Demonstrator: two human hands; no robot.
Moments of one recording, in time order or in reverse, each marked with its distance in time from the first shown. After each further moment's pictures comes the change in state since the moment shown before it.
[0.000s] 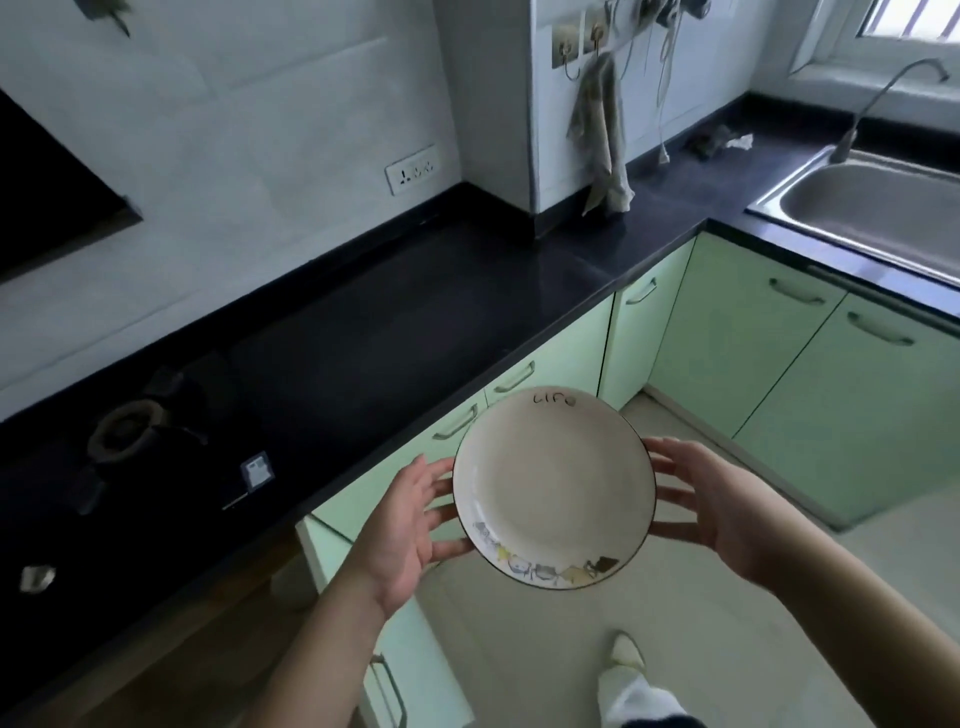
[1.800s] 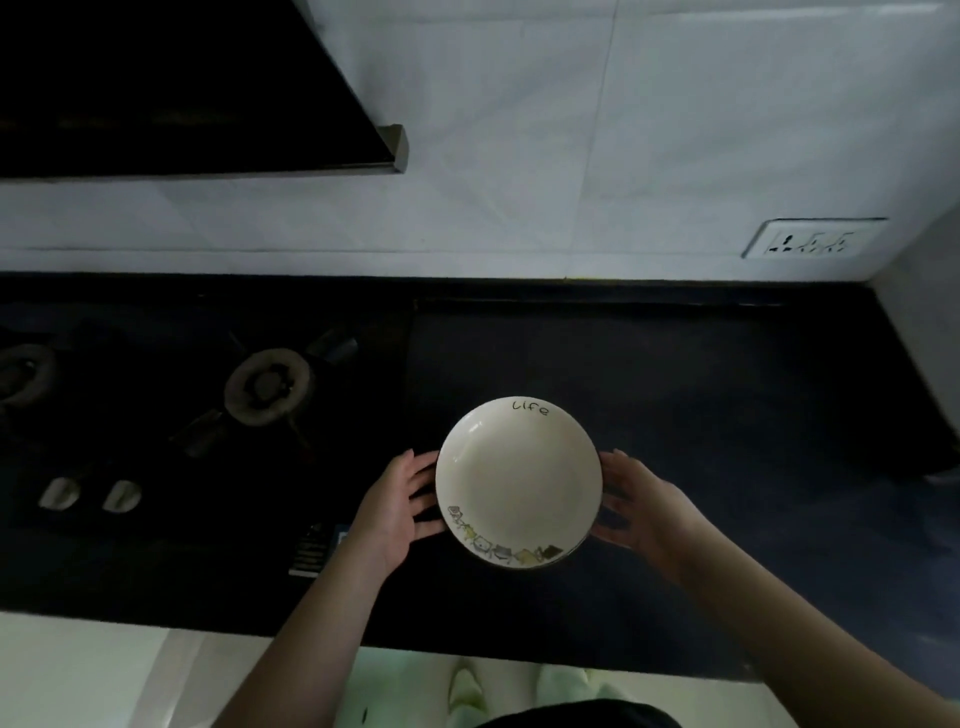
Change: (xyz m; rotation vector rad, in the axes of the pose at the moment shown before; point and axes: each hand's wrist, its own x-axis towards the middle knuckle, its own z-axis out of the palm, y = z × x) left_hand 0.273 0.111 -0.264 -0.501 0.673 -0.107; right_hand 0.393 -0.135 0.376 -0.414 -0.449 0.344
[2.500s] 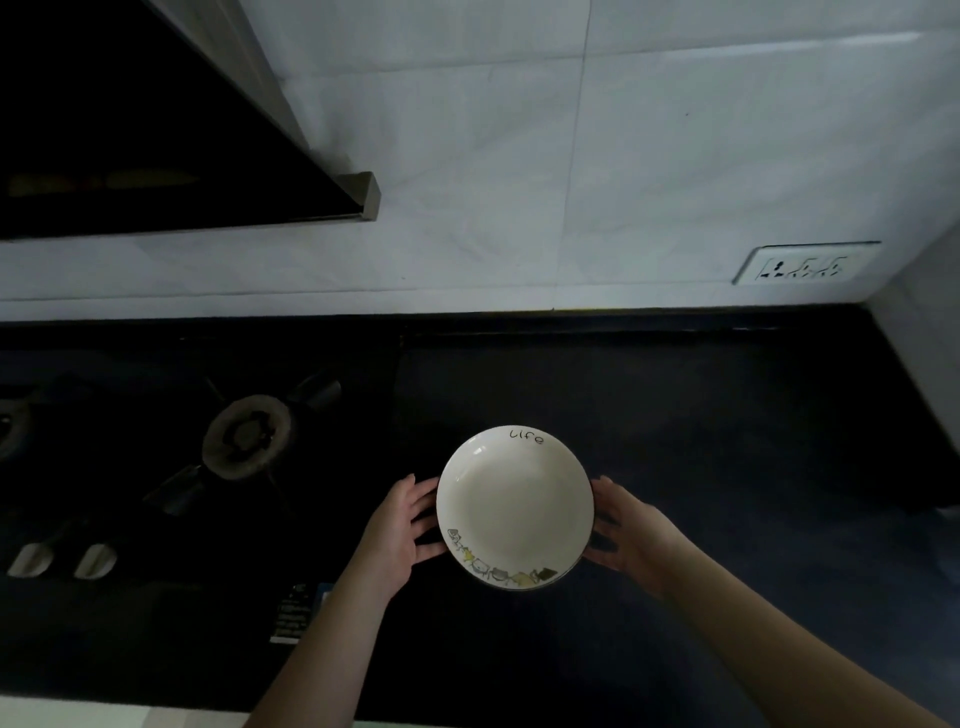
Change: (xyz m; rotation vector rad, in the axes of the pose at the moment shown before) left_hand 0.050 0.010 0.019 0.021 0.006 -0.043; right_hand 0.058 -0.007 -0.015 -0.018 -0.092 0.053
